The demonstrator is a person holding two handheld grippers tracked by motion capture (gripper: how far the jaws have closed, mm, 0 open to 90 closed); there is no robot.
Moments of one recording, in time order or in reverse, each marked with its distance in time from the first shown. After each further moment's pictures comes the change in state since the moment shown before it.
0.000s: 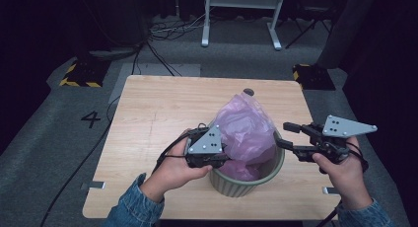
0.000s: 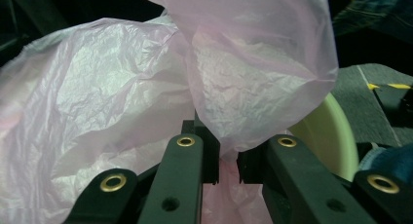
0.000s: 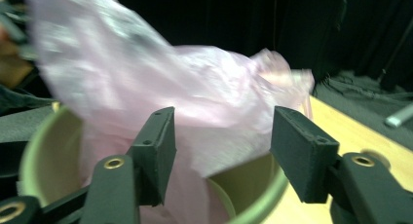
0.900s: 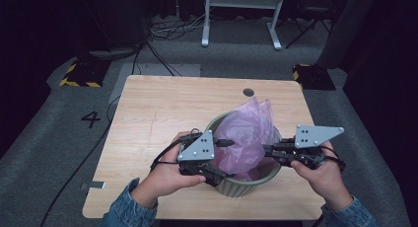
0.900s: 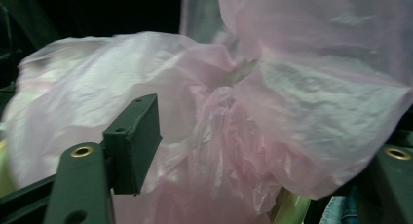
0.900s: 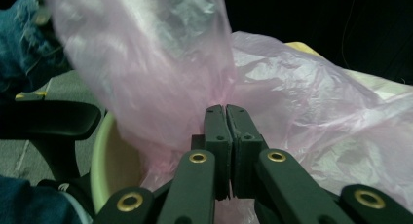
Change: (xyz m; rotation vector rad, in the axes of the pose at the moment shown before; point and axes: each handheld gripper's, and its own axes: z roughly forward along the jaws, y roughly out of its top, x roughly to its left) left arm -0.008 -0.008 -0.016 -0.098 0.005 -0.043; right arm 0.035 0.008 0.036 0.083 0.231 -0.126
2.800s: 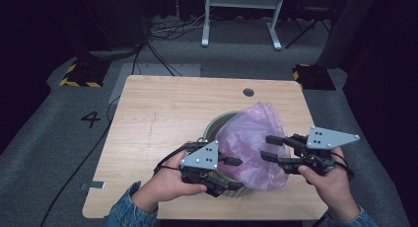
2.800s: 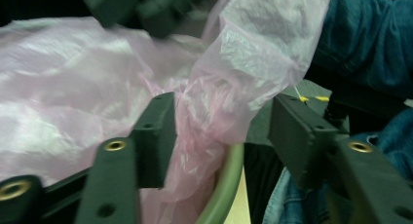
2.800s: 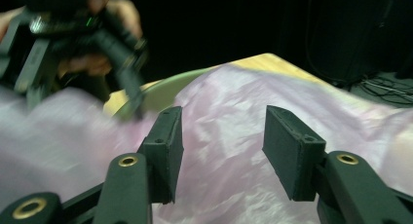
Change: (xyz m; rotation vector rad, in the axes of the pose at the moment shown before) left arm -0.013 0.000 0.004 -0.003 -0.167 -0.038; right arm 0.012 -0.006 -0.014 -0.089 -0.114 0.113
